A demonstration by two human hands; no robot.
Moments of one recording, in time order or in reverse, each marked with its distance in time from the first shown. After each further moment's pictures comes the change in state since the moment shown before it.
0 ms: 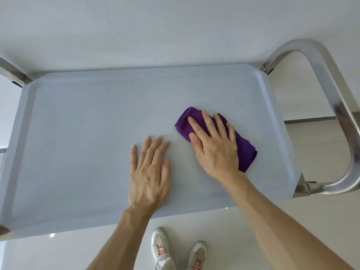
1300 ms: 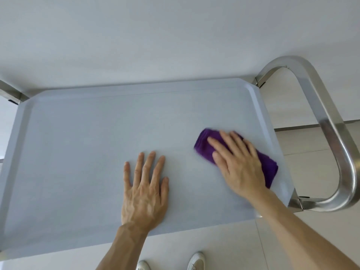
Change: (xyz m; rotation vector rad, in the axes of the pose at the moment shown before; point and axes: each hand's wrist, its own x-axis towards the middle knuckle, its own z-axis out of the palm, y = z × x) left_hand 0.001 0.002 0.012 0.382 -0.103 0.024; right_hand -0.012 0.083 -0.012 -0.026 -0.020 -0.085
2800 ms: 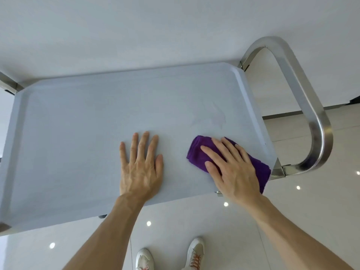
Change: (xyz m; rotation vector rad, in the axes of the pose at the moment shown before) left_hand -0.004 -0.002 0.006 0.049 0.025 0.001; right_hand -0.086 -0.019 0.003 0.001 0.067 0.003
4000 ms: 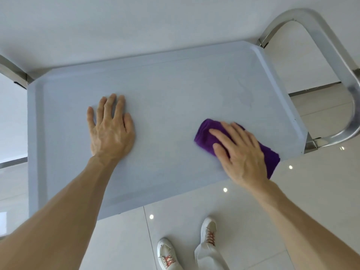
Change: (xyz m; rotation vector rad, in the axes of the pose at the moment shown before) left_hand 0.070 -0.158 -0.022 -0.101 0.145 -0.061; right_hand 0.015 -0.099 0.006 -0.031 0.014 0.180
